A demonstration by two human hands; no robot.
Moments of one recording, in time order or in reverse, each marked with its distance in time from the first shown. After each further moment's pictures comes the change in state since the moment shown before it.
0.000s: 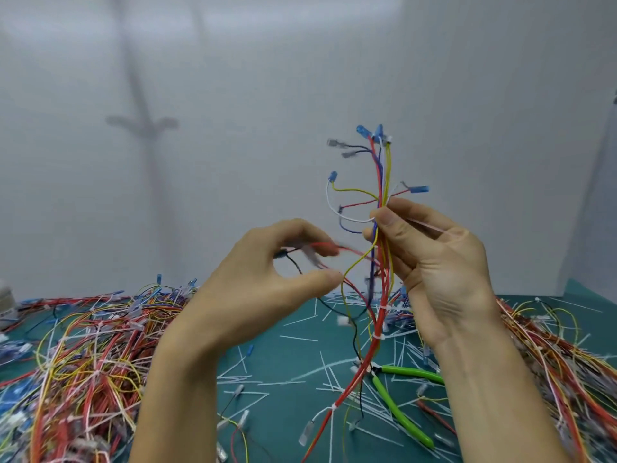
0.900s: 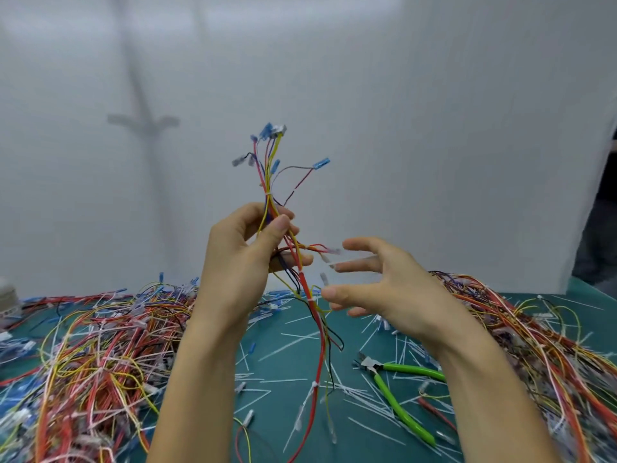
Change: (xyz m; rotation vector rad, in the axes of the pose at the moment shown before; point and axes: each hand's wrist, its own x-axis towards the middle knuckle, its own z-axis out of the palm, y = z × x) left_hand 0.013 -0.023 0.012 -0.582 0.395 -0.136; right_hand 0.001 0.019 -0.010 -0.868 -0.352 0.274
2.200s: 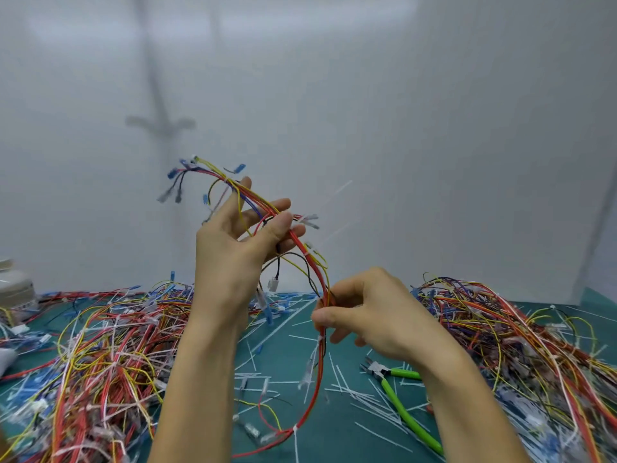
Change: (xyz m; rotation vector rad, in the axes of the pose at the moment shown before) left_hand 0.004 -0.003 -0.010 -0.202 0.091 0.085; right_hand 0.009 0.009 0.023 -0.245 -0.125 -0.060
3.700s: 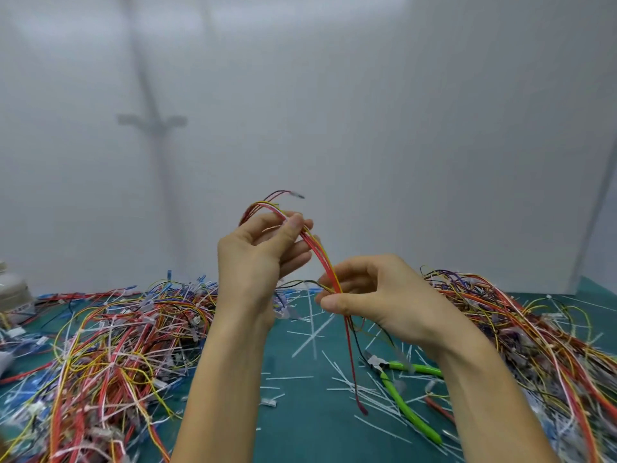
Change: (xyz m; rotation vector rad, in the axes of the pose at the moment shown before) left_hand -0.004 -0.011 0.021 -0.008 0.072 -0.229; right_hand -0.007 -0.002 -0.016 0.300 -0.006 -0.029
